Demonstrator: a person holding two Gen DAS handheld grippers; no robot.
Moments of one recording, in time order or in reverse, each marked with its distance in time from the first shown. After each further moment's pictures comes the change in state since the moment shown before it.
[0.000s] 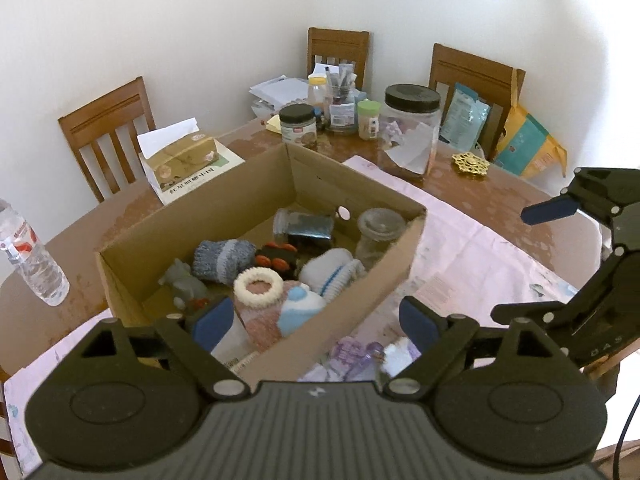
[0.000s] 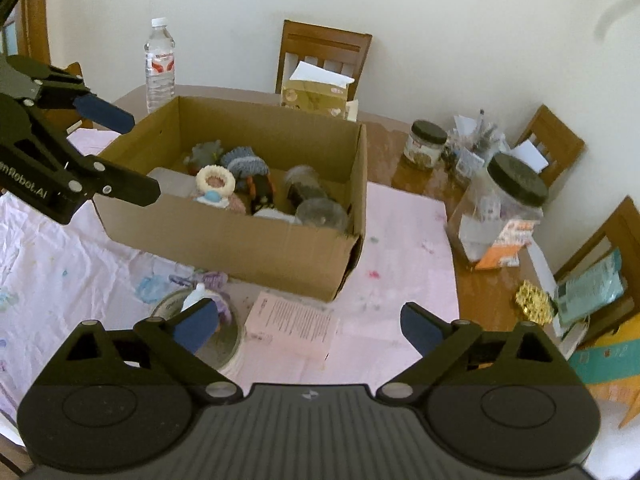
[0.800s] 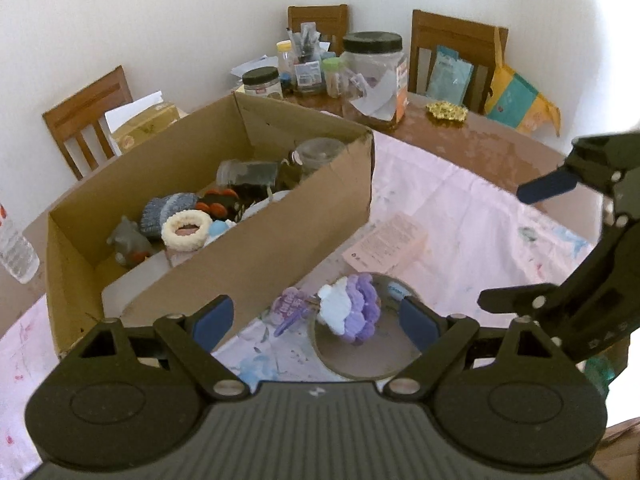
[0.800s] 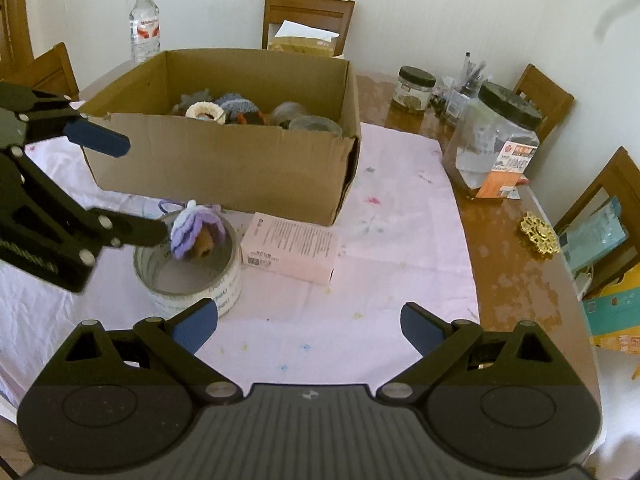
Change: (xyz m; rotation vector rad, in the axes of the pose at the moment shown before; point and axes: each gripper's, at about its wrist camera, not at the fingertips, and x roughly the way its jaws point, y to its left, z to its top) left arm 0.039 -0.061 -0.050 0.065 0.035 0.027; right arm 0.017 0.003 -0.058 0.056 0.065 -0.016
